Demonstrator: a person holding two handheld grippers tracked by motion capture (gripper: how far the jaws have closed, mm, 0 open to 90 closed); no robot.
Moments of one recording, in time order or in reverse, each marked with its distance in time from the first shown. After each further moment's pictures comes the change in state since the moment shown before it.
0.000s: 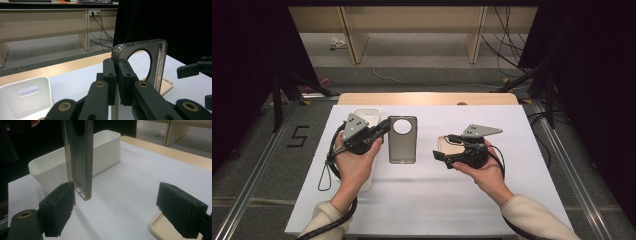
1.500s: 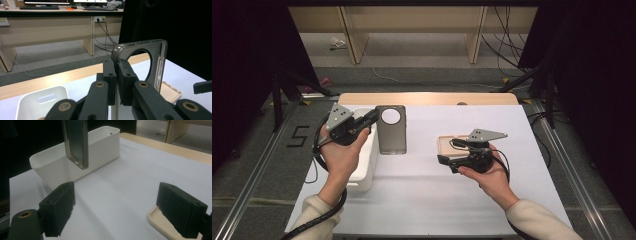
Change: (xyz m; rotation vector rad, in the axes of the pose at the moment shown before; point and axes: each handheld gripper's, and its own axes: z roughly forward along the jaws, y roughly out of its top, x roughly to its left) left arm 0.026 0.023 -0.011 -0.040 0.027 -0.004; right arm -0.002 -0.012 -0.010 0.007 0.000 0.003
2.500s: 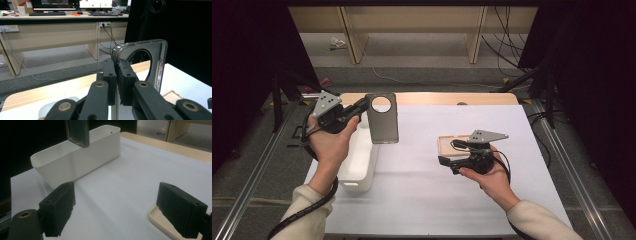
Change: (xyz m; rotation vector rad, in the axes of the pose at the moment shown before) left arm 0.022 0.024 -0.003 -0.027 0.029 0.005; right arm 0.000 -0.003 -0.002 0.003 0.003 0.005
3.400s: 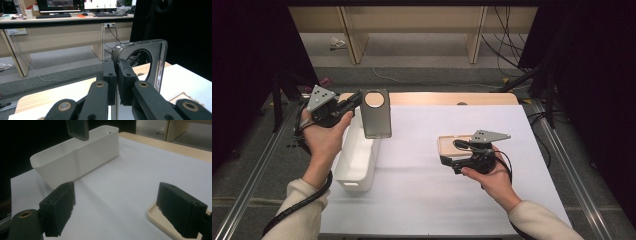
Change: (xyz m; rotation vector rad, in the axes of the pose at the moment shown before) left arm 0.018 0.006 0.002 -0.002 0.035 0.023; right arm -0.003 -0.002 -0.003 -0.004 -0.002 0.010
